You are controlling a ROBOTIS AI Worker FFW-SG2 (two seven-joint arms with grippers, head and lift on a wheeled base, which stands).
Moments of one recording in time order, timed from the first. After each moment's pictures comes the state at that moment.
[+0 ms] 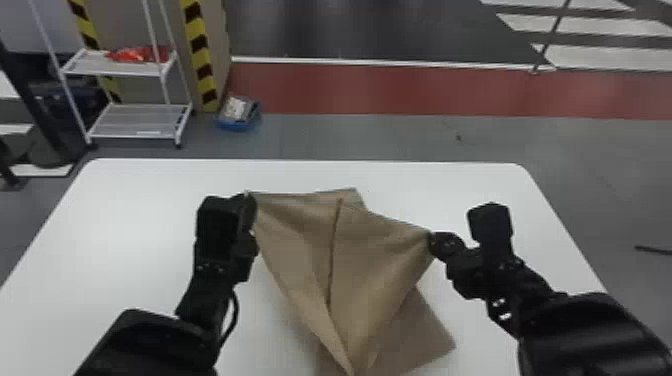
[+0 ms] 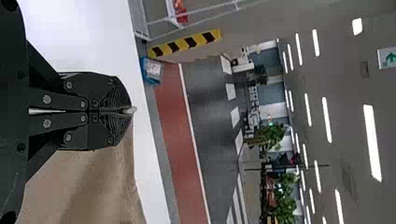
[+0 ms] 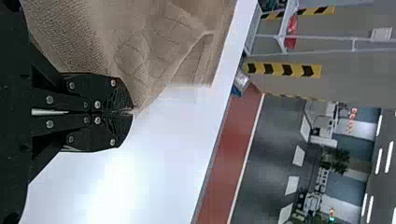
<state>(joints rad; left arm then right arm) 0.14 0.00 -0.20 -1.83 -0.17 0.34 0.14 0.10 -0.15 0.02 -1.81 0.15 0.61 0.29</state>
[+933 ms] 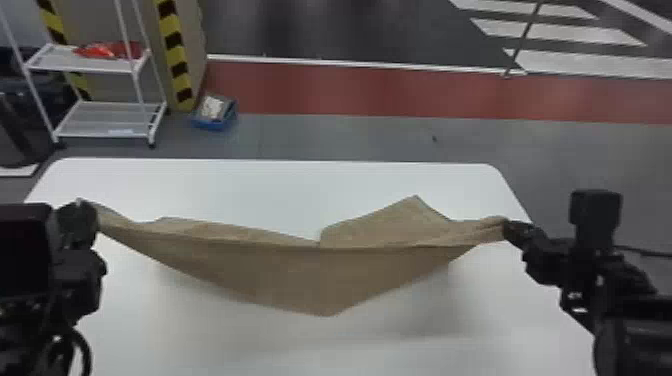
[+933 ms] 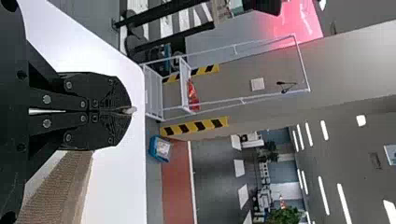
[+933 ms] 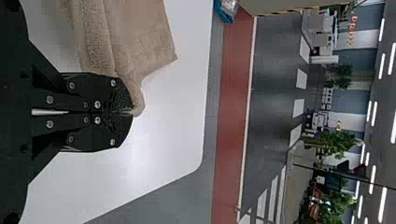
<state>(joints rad) 0.42 0.00 0.00 -2.35 -0.16 0.60 0.22 0.12 -0.14 -0.32 -1.96 0.08 0.74 0.33</state>
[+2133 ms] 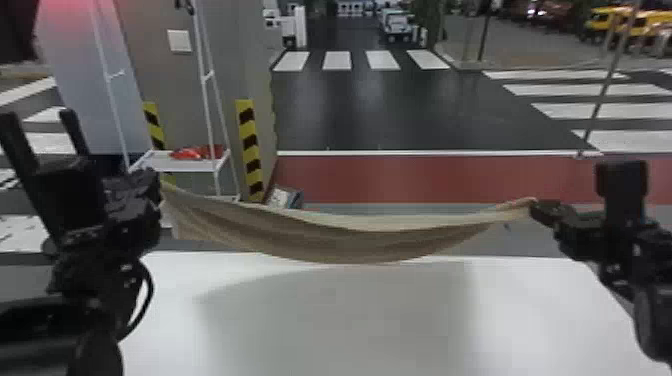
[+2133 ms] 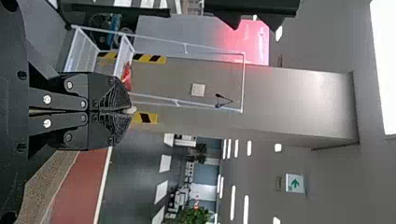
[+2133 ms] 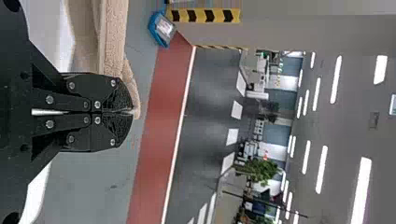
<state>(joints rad) -0.13 0.04 0.19 -1.98 0.11 0.47 0.13 -0.38 -0.15 -0.18 -1.55 0.16 0.56 0.41</state>
